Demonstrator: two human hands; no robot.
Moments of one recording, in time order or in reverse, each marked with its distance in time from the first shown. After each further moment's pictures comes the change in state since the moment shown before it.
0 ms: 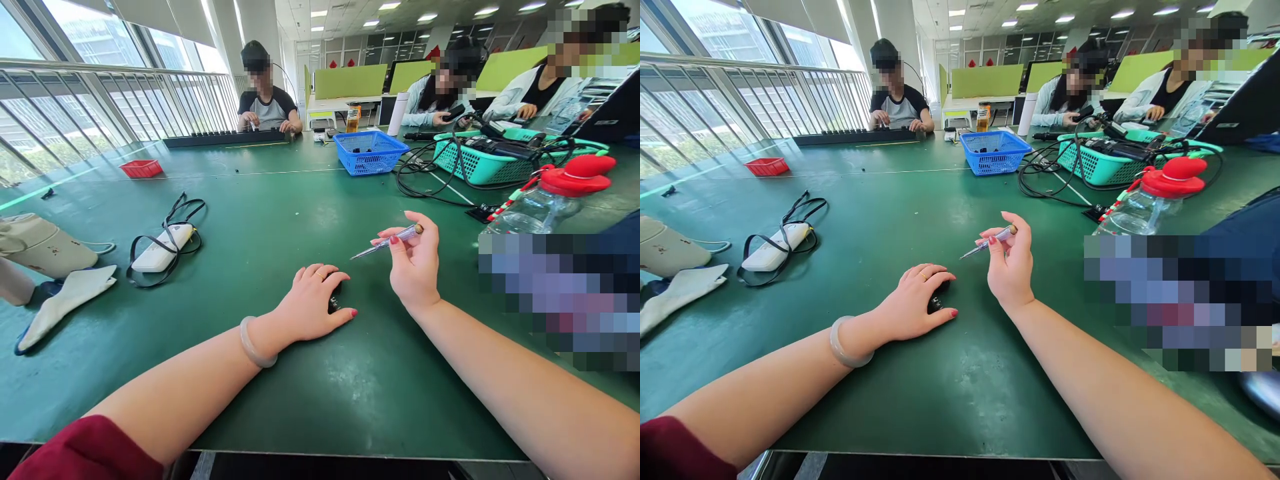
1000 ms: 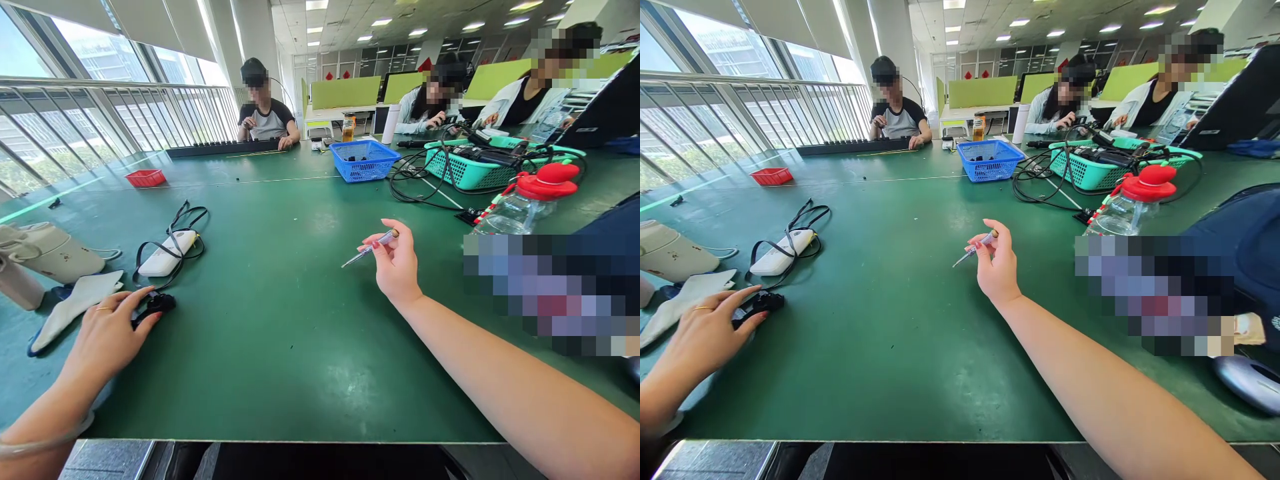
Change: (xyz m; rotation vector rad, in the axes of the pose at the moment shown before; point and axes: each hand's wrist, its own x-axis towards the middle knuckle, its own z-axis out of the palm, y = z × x) left_hand -0.194 -0.147 -0.119 0.676 0.235 -0.735; right_hand -0.002 0.004 0.005 -0.036 -0.059 0.016
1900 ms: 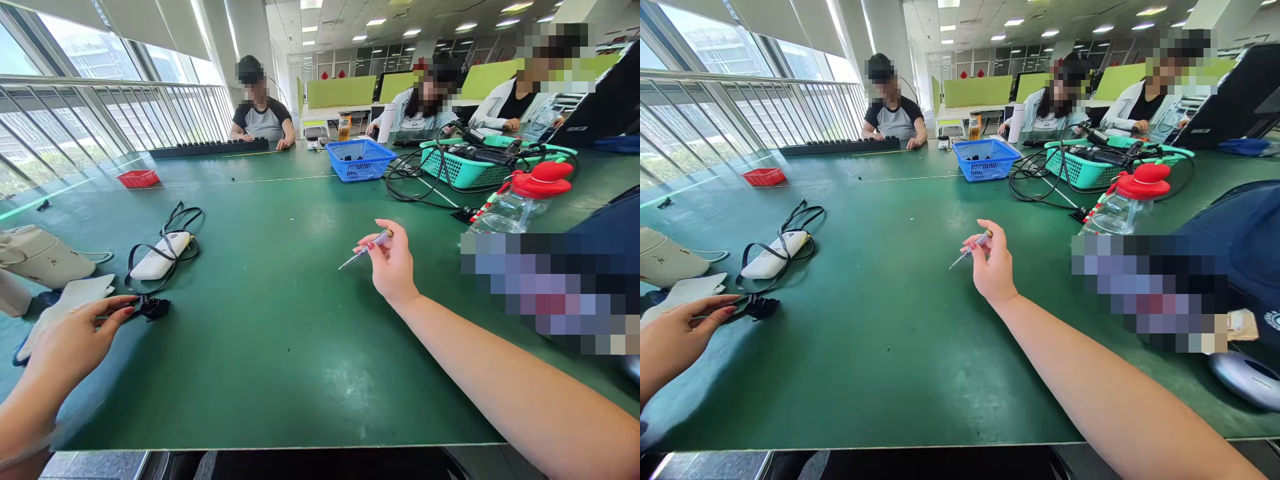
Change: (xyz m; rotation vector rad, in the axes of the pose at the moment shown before) left_hand 0.015 -0.016 -0.019 -0.051 -0.218 -0.264; right_hand 0.000 -0.004 0.001 0.015 -0.034 0.051
